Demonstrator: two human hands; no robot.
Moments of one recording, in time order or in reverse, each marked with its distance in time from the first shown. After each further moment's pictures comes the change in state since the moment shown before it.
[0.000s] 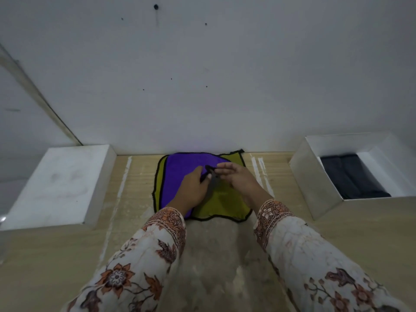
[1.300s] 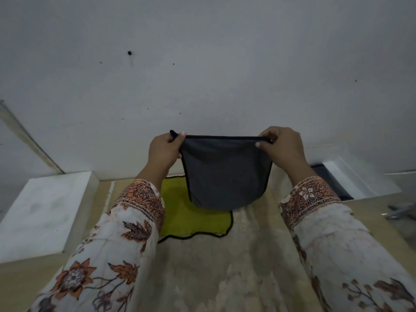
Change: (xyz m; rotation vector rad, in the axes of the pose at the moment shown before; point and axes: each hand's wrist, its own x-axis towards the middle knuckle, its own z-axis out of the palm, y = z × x) left_hand 0.046 0.121 -0.083 -0.312 0.252 0.000; right_hand -0.045 -0.112 -0.147 -0.668 0.587 -0.464
